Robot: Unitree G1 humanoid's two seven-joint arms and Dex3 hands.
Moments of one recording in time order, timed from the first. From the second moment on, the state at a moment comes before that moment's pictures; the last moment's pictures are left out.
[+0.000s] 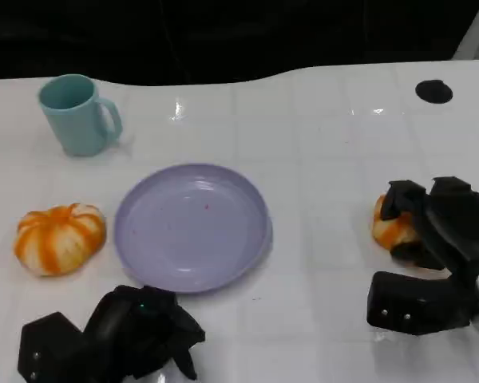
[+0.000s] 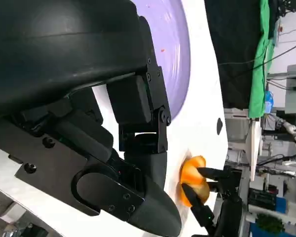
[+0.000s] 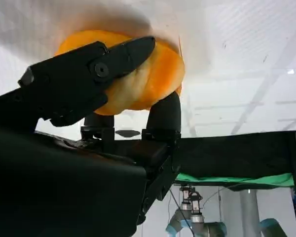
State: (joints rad) left arm -0.01 -0.01 0.02 0.49 -0.20 -0.40 -0.44; right arm -0.54 -0.31 0.45 0.92 -0.83 -0.25 -0.59
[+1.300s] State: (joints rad) left arm 0.02 -0.01 0.01 0.48 -0.19 -0.40 -0.44; right arm -0.59 -0.07 0.53 0.63 -0.79 -0.41 -0.47
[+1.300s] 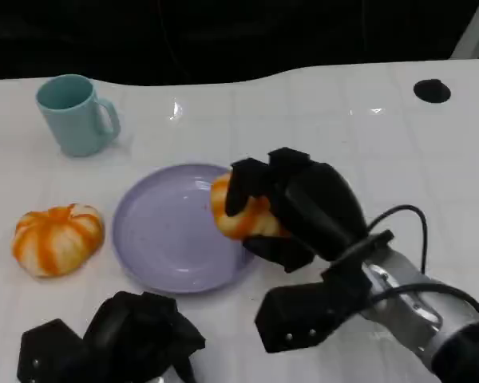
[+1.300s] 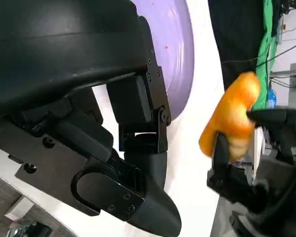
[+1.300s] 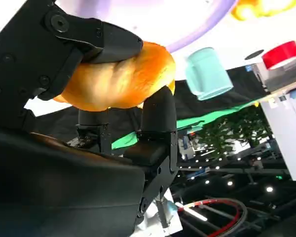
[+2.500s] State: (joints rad) left arm 0.02 -0.01 0.01 0.46 -0.18 -0.40 -0.44; right arm -0.72 -0.02 0.62 0.75 -0.78 -0.40 -0.23
